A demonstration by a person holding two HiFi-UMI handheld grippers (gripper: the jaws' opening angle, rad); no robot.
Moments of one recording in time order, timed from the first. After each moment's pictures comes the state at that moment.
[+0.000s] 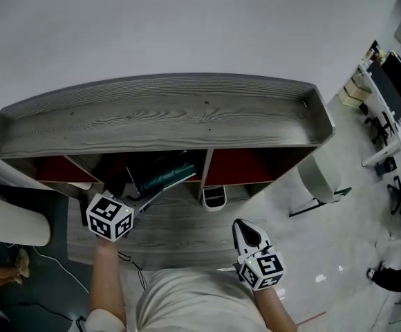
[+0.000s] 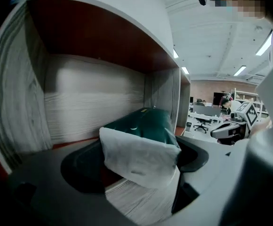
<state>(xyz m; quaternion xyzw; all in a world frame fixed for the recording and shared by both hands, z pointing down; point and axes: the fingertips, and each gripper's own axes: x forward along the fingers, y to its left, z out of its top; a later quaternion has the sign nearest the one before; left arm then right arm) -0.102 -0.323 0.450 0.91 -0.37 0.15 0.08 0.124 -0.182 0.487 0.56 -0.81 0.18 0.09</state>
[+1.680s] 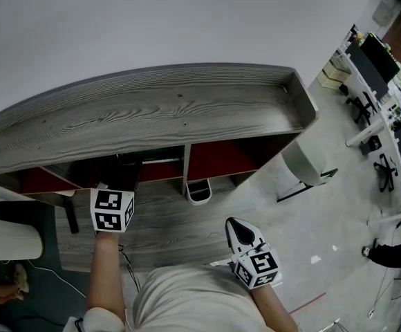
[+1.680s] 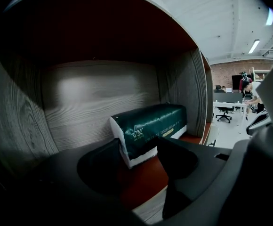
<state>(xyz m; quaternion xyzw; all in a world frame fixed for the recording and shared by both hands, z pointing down) -0.089 -0.372 0.448 0.86 -0.47 0.19 0.02 0.139 -0.165 0.498 0.58 -0.78 0.19 0.11</state>
